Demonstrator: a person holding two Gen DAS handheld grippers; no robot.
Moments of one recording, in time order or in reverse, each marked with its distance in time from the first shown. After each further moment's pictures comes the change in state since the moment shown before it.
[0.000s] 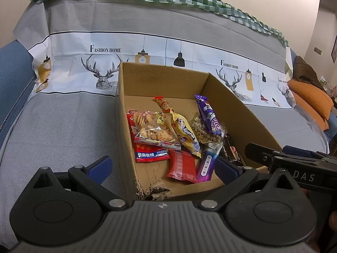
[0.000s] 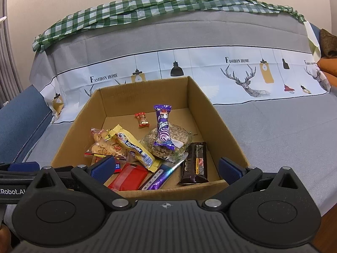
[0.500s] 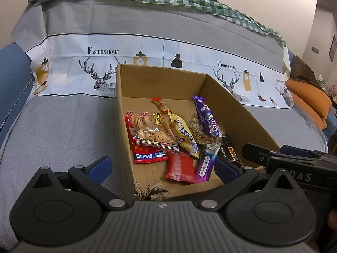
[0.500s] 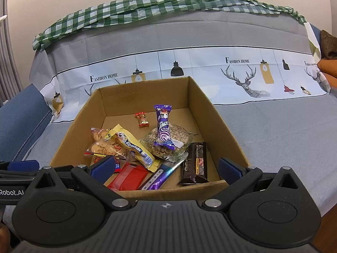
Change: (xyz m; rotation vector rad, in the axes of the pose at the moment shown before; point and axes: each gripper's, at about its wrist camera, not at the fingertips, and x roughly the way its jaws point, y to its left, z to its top) left arm -0.001 0.000 0.000 0.011 -0.009 -0.011; right arm 0.002 0.001 -0.002 -0.006 0.000 -0.004
